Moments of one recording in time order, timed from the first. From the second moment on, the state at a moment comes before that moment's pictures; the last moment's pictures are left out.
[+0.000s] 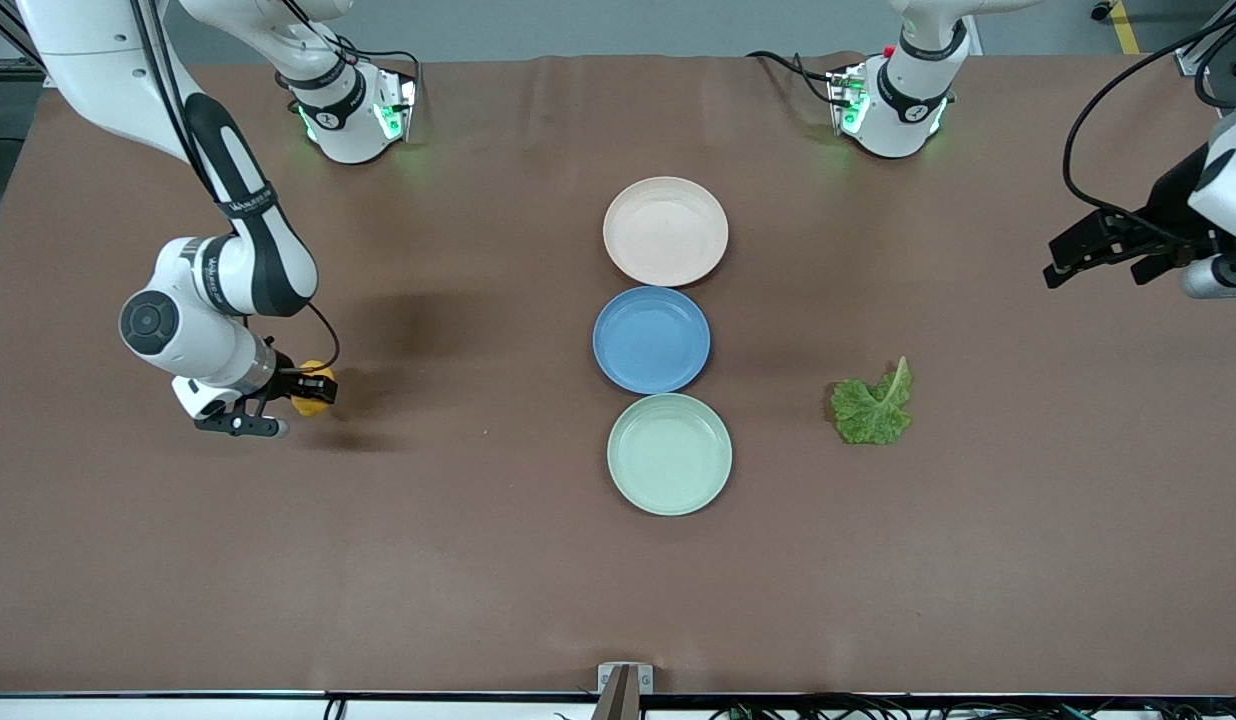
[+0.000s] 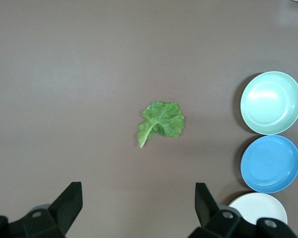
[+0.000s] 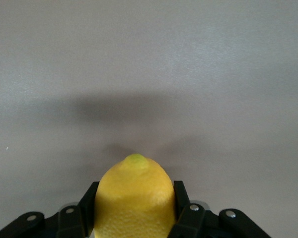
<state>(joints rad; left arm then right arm) 0.08 0.01 -0.15 -1.55 -0.05 1.60 -0.12 0.06 0.40 -0.03 -2.13 0.08 2.49 0.07</state>
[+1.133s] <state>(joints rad) 0.03 0.01 -0.10 -1.55 -0.02 1.60 -0.07 0.08 0.45 -0.02 -2.15 0.08 2.58 0.07</state>
